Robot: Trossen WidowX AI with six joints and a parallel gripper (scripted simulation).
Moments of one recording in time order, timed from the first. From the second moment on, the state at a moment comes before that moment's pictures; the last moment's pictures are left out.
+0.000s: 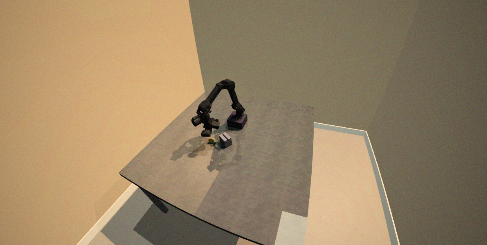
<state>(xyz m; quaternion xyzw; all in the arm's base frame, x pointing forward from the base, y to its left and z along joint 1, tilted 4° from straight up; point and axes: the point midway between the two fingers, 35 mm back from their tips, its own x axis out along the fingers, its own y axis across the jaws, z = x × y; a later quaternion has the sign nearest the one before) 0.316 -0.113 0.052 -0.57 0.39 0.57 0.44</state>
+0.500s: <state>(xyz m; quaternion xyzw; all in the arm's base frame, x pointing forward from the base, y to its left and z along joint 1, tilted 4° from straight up) 0.321 -0.113 0.029 -0.58 0.39 0.57 0.44</state>
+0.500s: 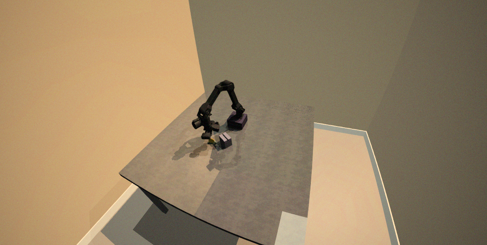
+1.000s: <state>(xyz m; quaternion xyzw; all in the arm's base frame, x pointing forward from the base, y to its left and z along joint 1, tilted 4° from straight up) 0.323 -0.111 0.005 -0.58 0.39 0.57 0.44</state>
